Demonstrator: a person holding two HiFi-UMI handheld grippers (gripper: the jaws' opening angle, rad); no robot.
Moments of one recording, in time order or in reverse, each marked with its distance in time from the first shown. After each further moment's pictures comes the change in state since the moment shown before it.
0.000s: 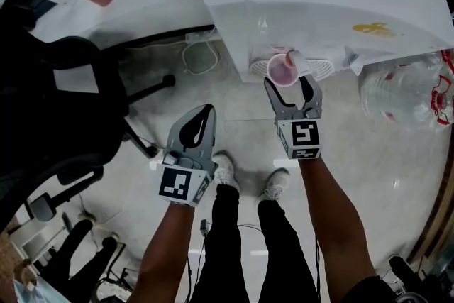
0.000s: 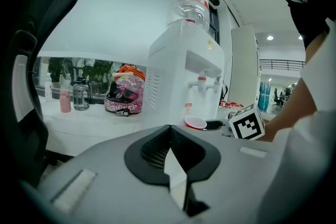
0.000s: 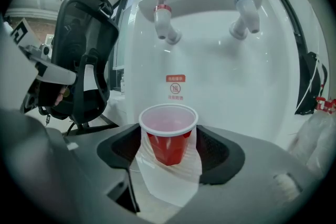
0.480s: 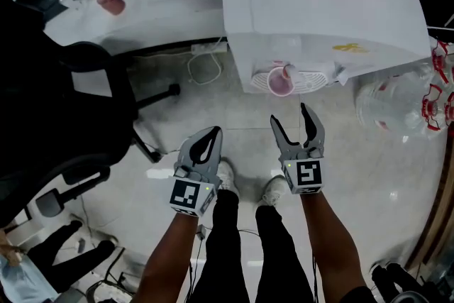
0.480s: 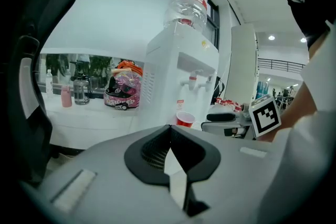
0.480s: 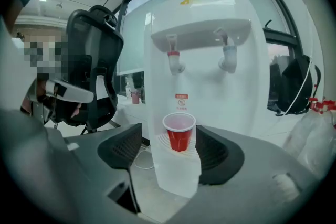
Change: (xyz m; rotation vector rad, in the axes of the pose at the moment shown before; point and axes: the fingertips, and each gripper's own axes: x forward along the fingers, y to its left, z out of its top) left arm -0.033 -0.025 -0.012 -0.028 0.120 -0.022; right arm -0.081 0.022 0.022 0.012 -0.050 0.024
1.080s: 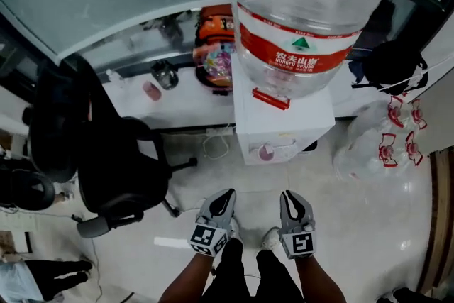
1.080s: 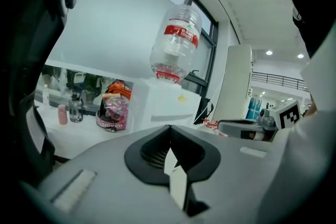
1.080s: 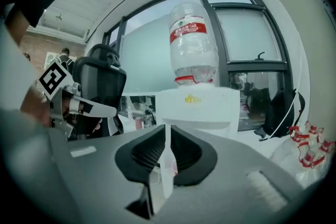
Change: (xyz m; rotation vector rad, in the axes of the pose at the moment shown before) left arm -0.076 -0.069 0.146 -0.067 -0.123 -0.071; right arm -0.141 0.019 0.179 0.007 -0.108 -0.042
